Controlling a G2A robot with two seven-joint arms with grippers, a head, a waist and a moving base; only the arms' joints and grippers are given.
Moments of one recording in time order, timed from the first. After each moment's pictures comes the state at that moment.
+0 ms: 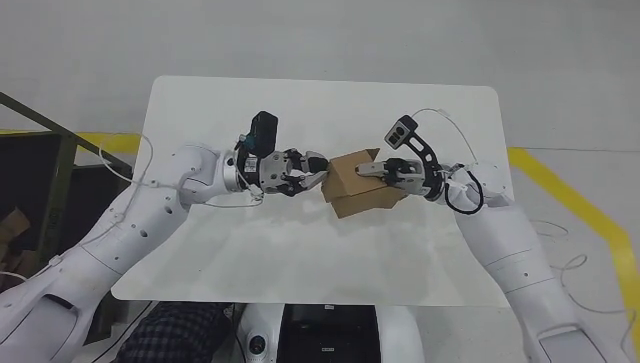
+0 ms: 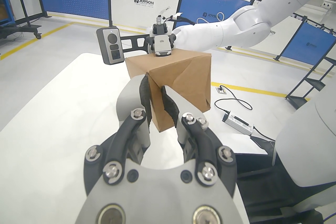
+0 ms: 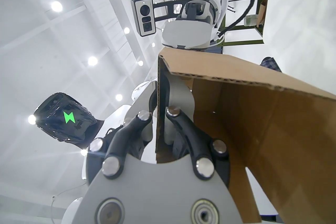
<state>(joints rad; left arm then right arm) 0.89 -0.83 -0.76 -1.49 0.82 -1.01 0.23 -1.00 -1.22 1.08 -1.22 0.82 -0.06 1.36</state>
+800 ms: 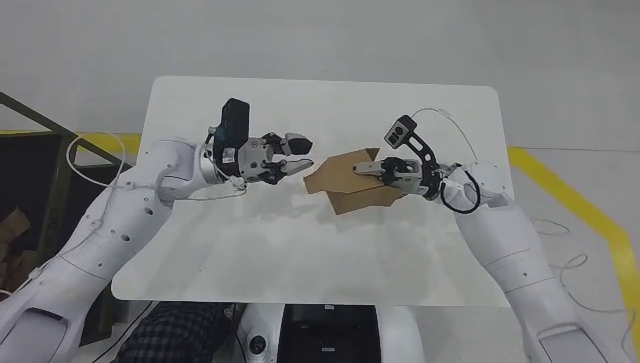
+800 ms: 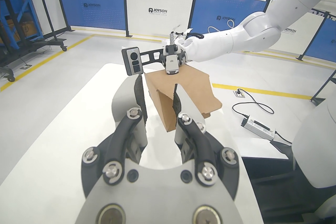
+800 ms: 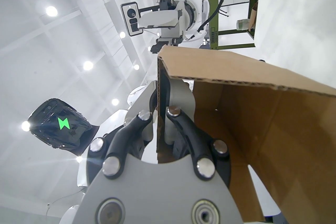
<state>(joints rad) 0.98 -0.80 -0.95 -1.56 0.88 -1.01 0.26 -1.00 -1.22 1.07 -1.22 0.79 -0.06 1.33</state>
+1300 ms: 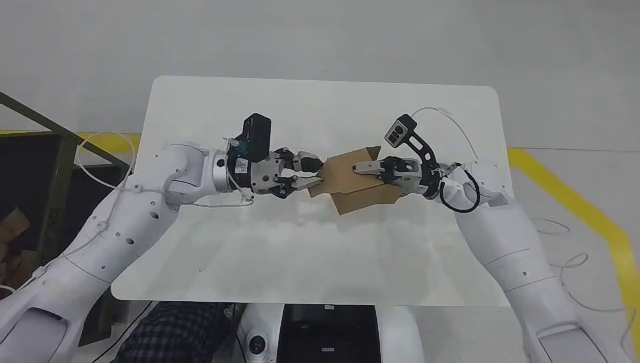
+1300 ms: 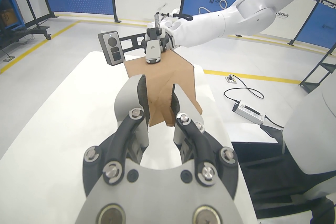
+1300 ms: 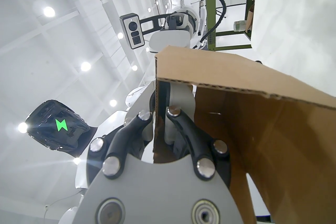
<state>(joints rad) 0.96 -0.80 -0.88 -1.58 0.87 -1.01 0.13 -0.99 -1.22 1.08 -1.22 0.78 -0.06 1.33</state>
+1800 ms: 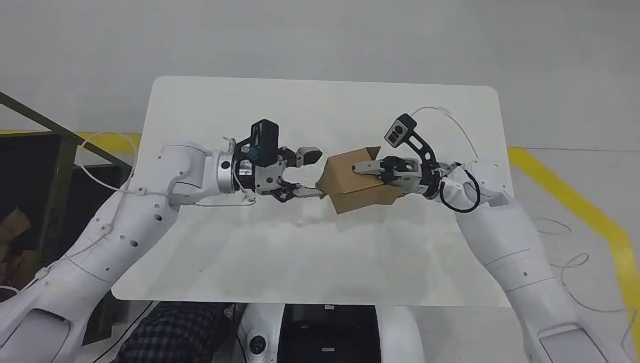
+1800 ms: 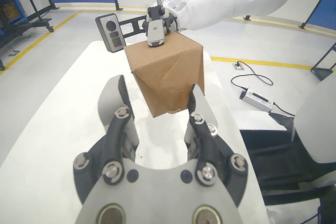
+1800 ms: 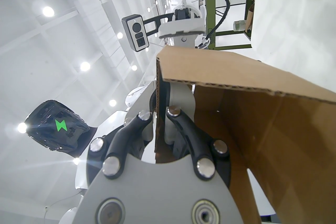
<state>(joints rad) 0.98 -0.81 -0.90 -1.60 0.97 -0.97 0.12 -0.99 -1.22 1.08 -1.23 0.78 -0.05 1.32</state>
